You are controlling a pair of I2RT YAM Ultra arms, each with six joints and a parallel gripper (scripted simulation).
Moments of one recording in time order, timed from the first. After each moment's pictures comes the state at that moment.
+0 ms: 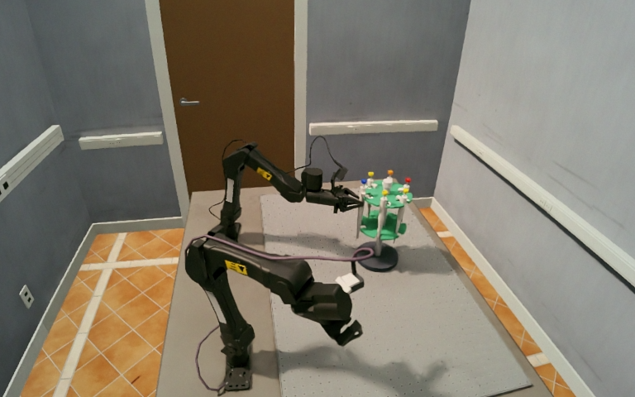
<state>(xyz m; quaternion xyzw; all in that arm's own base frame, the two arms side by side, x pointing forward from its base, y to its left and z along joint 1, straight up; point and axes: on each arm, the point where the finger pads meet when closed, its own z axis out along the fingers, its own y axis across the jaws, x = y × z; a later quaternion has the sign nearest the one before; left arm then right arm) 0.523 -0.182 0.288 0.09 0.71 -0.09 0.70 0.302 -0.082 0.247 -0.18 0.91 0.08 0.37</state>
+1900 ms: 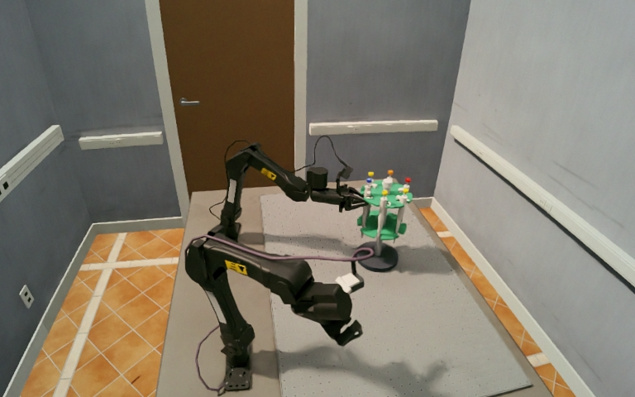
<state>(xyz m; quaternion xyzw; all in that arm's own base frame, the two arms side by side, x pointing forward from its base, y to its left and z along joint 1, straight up) 0.541 -0.179 0.291 0.10 0.71 -0.09 0.70 0.302 -0.082 0.247 -0.18 0.91 0.08 0.37</state>
